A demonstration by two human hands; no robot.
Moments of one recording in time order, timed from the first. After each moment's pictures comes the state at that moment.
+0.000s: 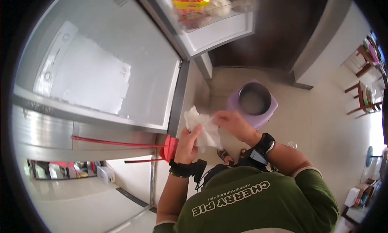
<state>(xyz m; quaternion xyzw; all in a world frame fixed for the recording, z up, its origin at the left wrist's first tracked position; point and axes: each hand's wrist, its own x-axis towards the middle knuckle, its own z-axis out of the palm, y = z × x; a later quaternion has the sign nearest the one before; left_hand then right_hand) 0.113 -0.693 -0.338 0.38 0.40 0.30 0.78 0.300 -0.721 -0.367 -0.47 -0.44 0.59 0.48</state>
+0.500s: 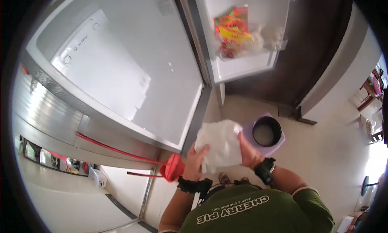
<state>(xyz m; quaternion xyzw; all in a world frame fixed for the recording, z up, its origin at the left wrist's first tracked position) 0.073 -0.666 -0.332 0.33 0.42 0.42 0.73 0.255 -0.690 -0.363 -0.13 -0.15 0.82 0.53</state>
